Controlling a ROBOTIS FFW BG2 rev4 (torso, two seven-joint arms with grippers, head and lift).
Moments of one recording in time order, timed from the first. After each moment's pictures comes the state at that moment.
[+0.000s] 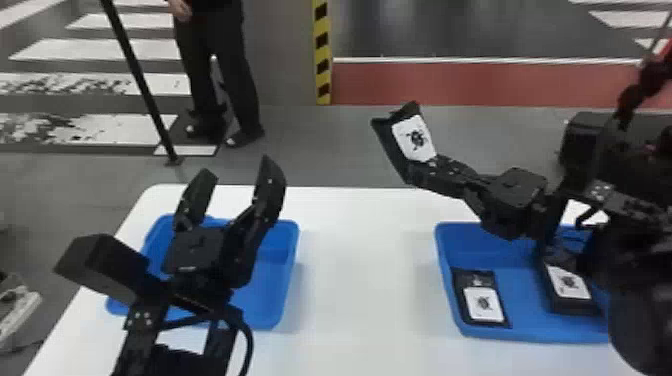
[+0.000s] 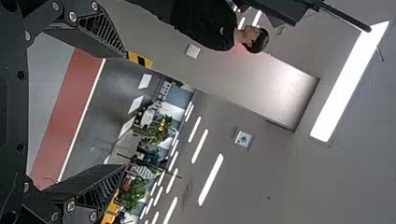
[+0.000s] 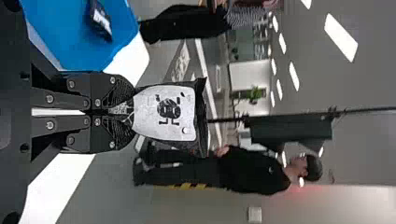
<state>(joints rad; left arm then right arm) 0.41 0.02 -0.12 -2.17 0.34 -0.08 0.02 -0.07 -0.15 0.00 -1.96 -0.14 0.56 0.81</state>
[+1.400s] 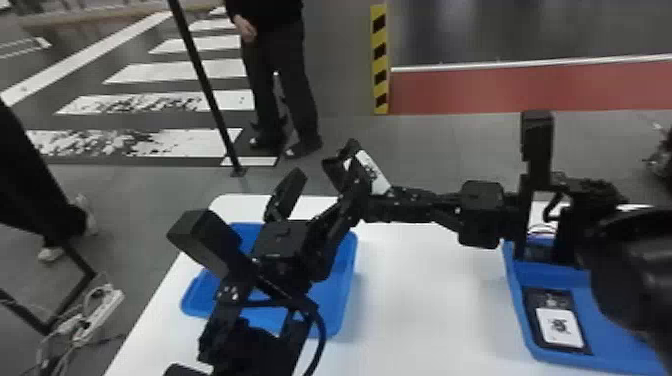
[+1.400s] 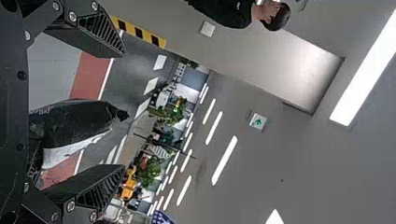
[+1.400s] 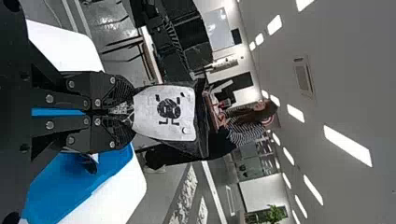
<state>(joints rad) 0.35 0.04 -0.13 -2.21 0.38 0.08 -0.02 -0.33 -0.14 0.26 -1.64 -0.31 0.60 1.06</state>
